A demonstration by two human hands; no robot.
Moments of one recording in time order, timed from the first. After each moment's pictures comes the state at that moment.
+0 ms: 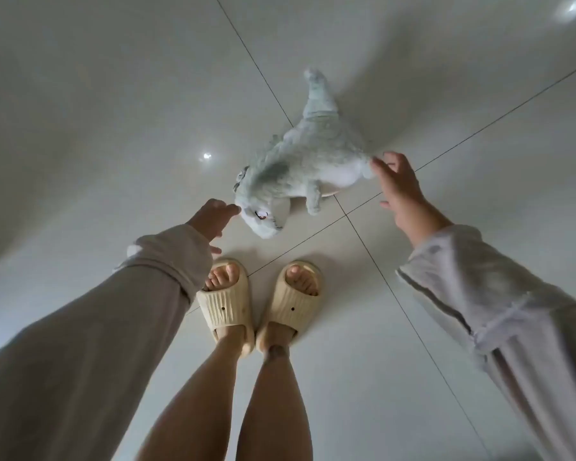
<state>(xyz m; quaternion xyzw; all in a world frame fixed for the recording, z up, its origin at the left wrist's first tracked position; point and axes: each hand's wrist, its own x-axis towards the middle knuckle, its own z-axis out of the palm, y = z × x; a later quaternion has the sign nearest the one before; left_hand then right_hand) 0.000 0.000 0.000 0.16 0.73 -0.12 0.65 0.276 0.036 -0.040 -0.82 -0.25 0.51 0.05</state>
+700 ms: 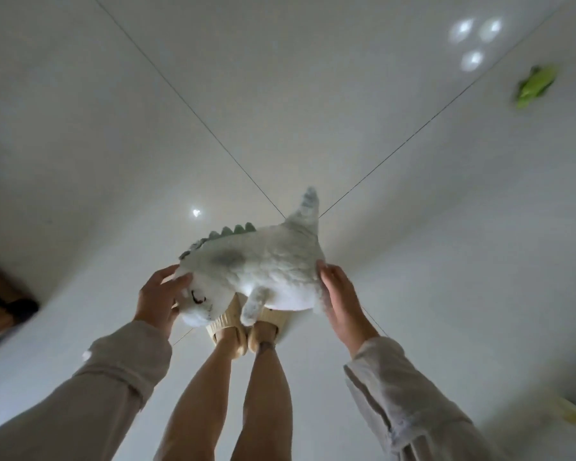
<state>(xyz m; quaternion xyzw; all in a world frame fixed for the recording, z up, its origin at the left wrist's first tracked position) -0.013 -0.059 0.200 0.04 0.78 0.17 0.60 0.257 -0.102 0.191 -0.74 -0.06 0.62 0.23</state>
